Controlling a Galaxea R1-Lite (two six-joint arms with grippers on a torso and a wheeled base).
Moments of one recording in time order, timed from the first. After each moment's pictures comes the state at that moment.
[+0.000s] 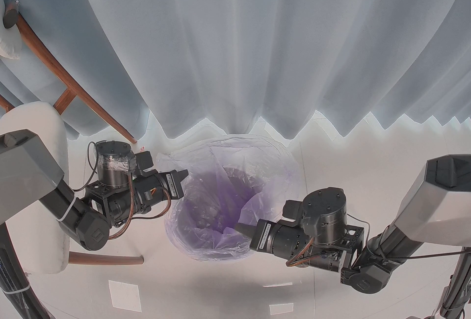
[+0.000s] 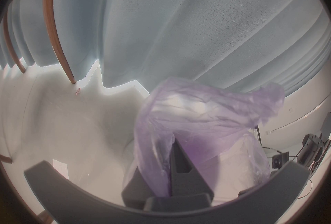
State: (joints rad) left arm -0.36 2.01 -0.66 -1.05 -0.16 -0.40; right arm 0.83 2.11 -0.66 -1.08 0.10 0.85
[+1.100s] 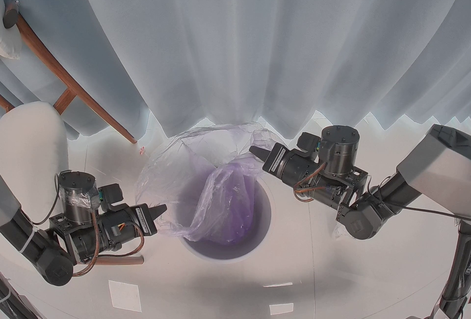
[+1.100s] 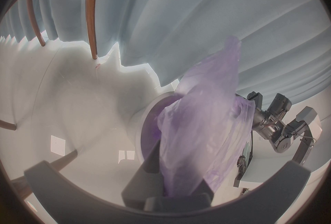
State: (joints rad) left arm -0.37 1.77 -0.30 -1.08 -0.17 -0.53; right arm 0.63 2.15 -0.98 -1.07 0.14 0.77
